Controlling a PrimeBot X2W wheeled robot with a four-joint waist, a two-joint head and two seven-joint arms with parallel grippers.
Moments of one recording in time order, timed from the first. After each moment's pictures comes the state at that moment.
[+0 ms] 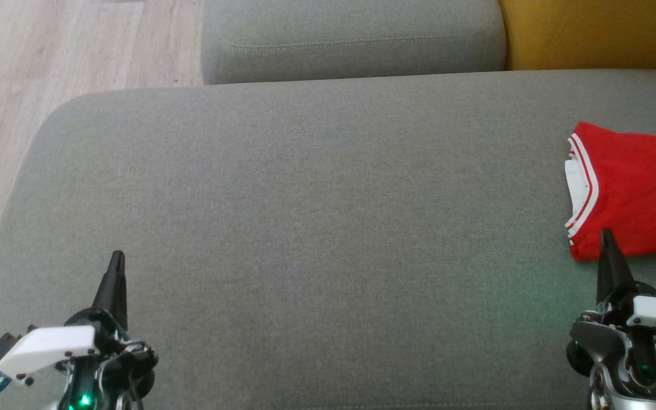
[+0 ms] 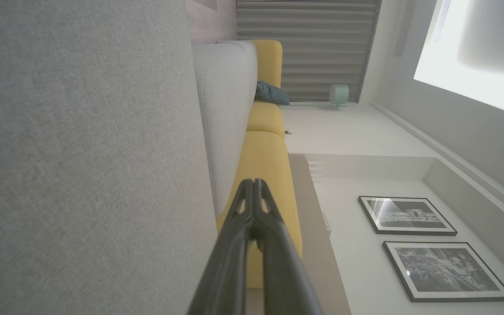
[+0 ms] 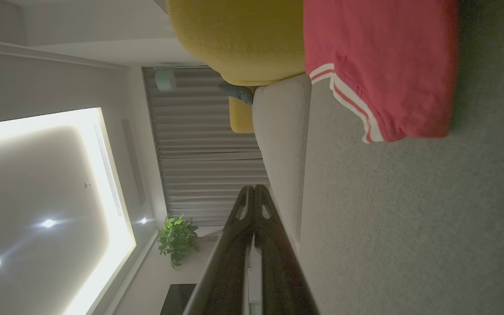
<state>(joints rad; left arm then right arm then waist) -0.05 0.03 0.08 0.28 -1.60 -0.12 0.11 -0.09 -0.04 -0.13 0.29 1.60 0.12 0.11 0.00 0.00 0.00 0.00</state>
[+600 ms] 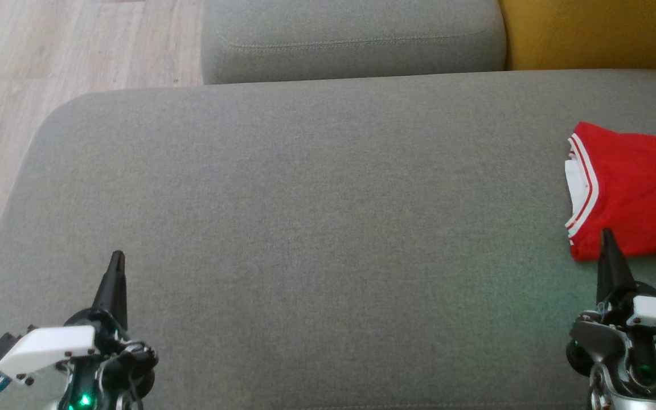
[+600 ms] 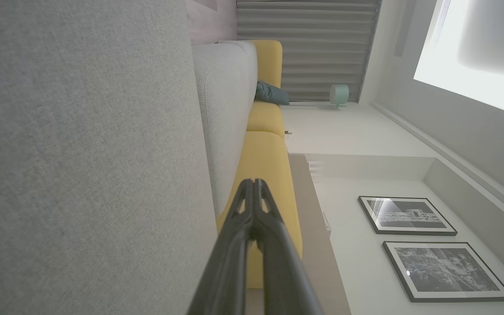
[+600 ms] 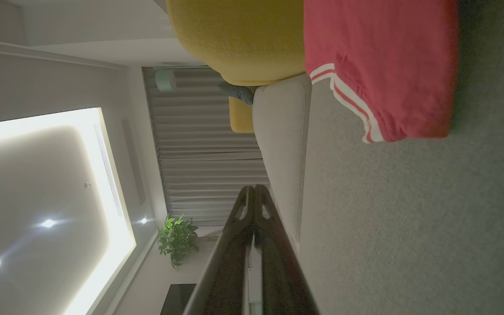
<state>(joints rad) -0.05 0.03 0.08 0.28 -1.60 -0.12 0.11 -0.09 -0.04 -0.13 0.29 1.60 0.12 0.11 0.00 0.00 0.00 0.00</state>
